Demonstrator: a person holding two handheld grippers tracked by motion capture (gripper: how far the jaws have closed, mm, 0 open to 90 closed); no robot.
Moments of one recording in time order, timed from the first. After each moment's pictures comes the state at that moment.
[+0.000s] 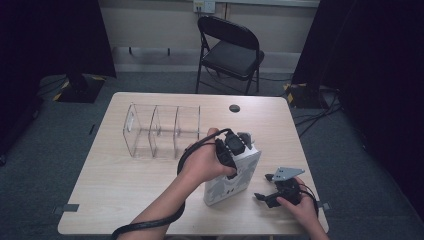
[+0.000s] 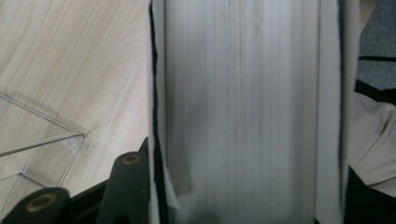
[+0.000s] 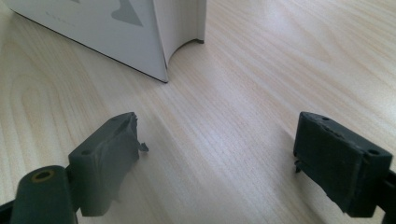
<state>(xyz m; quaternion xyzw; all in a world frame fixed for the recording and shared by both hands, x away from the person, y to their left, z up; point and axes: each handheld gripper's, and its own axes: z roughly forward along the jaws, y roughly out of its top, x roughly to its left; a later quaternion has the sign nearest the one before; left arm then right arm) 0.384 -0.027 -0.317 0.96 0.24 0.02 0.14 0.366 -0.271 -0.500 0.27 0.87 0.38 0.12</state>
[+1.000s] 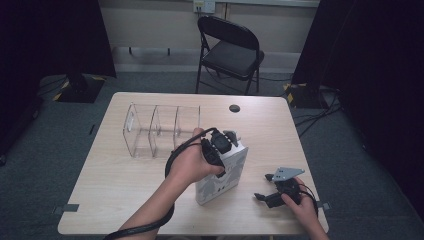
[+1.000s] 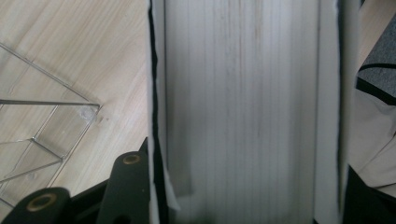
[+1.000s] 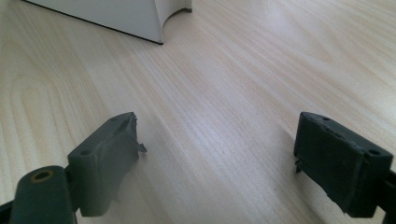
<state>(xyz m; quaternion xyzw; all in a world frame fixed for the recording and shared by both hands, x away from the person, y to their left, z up) 0.384 0.005 -0.319 0.95 0.28 0.02 0.15 0.366 -0.270 -0.500 0.28 0.87 0.38 0.12</state>
